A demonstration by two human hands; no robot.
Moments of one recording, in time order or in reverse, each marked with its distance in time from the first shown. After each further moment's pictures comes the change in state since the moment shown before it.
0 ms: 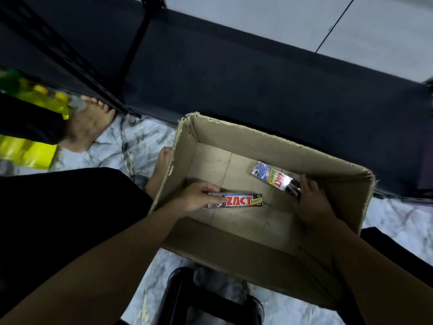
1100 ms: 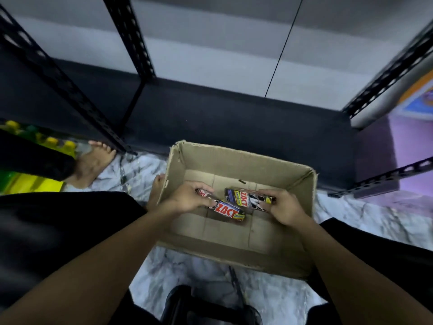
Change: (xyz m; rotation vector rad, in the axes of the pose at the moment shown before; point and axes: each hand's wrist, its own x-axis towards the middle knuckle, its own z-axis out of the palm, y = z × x) left_hand -0.082 0.071 -0.004 0.193 0.069 0.264; right_hand -0.118 -0.049 -0.075 0.475 0.183 -0.175
